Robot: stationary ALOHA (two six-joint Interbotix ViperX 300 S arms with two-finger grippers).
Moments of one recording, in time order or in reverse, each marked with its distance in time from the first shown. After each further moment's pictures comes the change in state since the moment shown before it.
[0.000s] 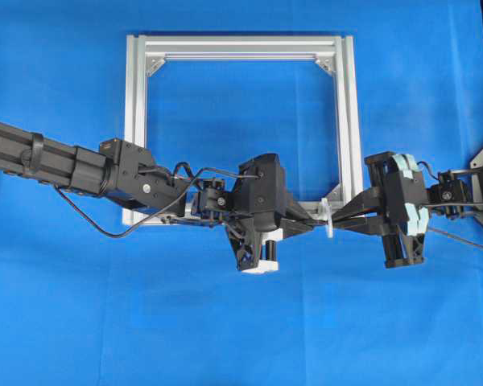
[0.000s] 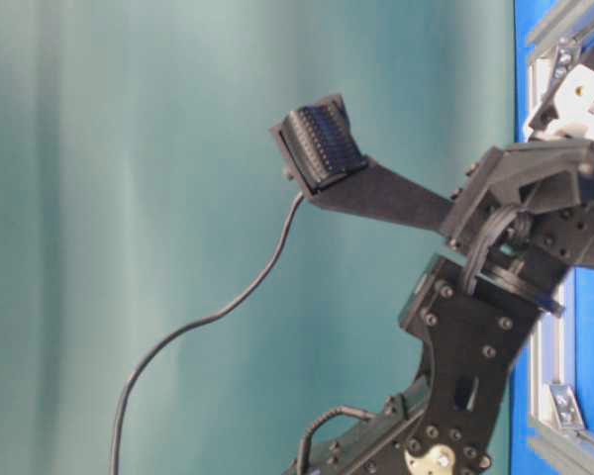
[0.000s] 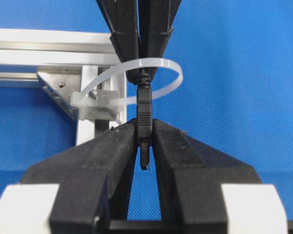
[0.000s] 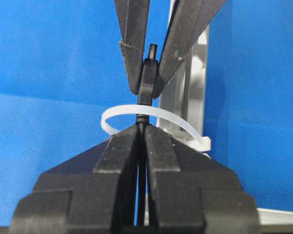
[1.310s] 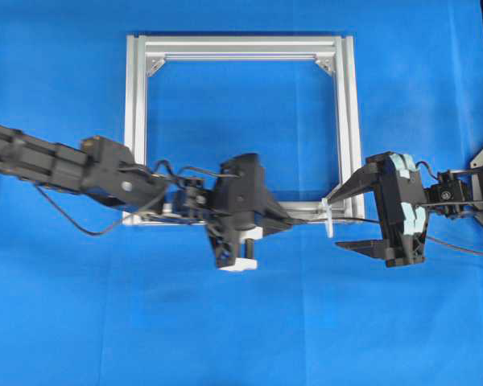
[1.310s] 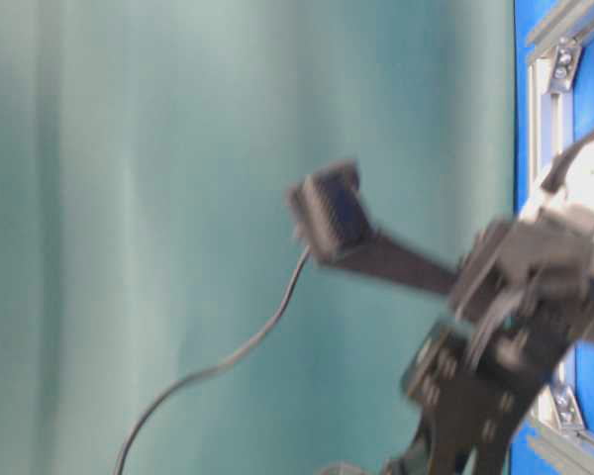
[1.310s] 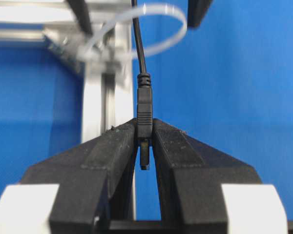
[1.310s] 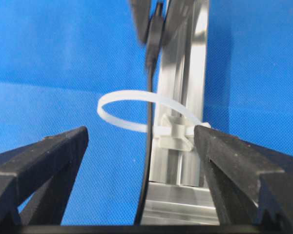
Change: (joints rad) left arm -0.002 -0.086 0.153 0.000 -0.028 0.008; right arm -0.003 0.000 -0.002 0.005 0.041 0.005
